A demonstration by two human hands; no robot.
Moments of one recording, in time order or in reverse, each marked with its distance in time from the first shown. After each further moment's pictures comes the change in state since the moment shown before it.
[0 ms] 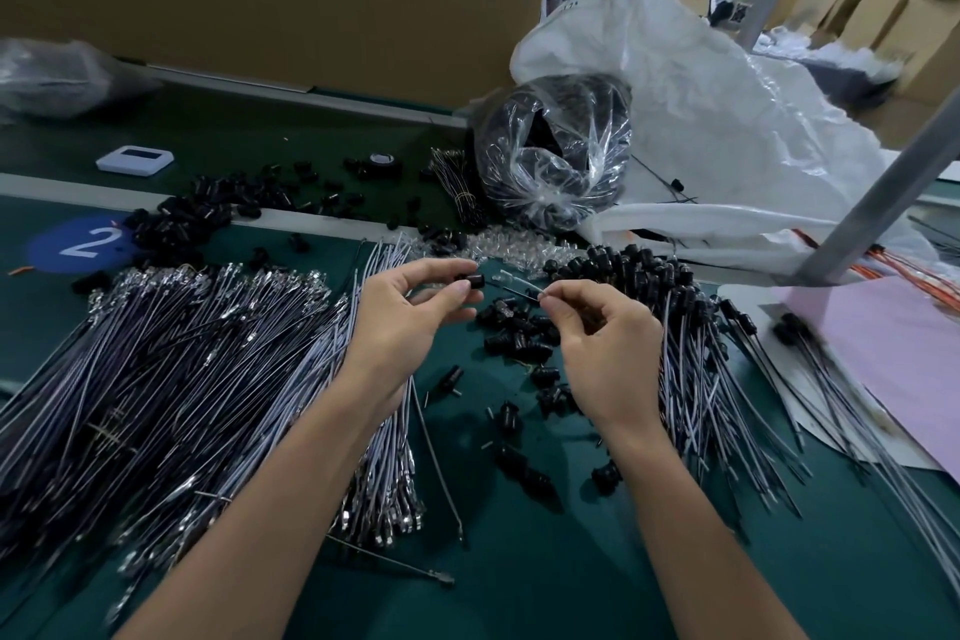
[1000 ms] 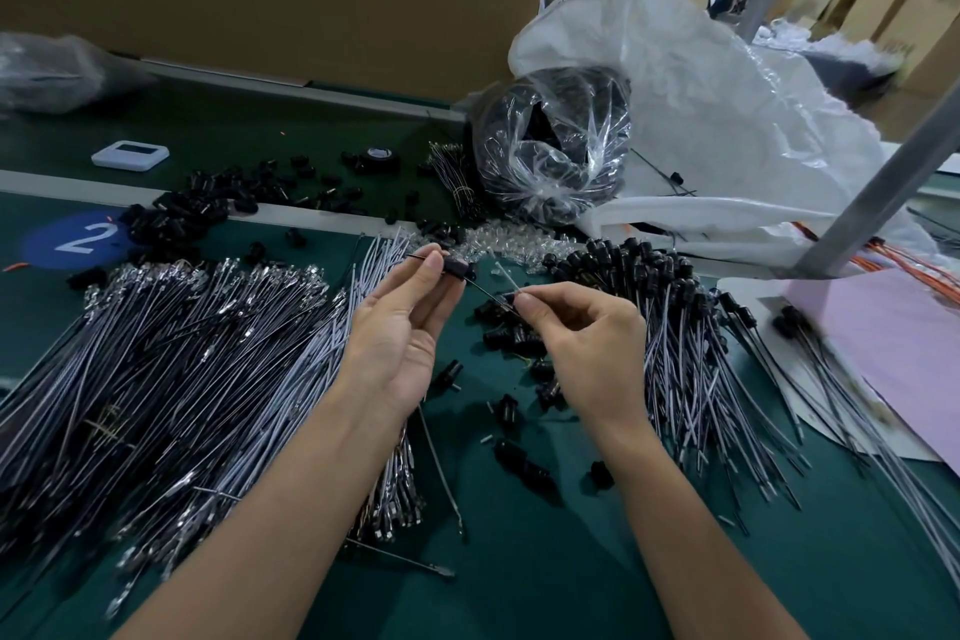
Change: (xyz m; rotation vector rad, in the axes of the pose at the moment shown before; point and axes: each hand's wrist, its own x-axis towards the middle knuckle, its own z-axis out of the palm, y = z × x) left_hand -0.001 -0.005 0.004 -0.715 0.184 -0.241; right_hand -0.005 0.000 0.007 0.186 -0.072 0.059
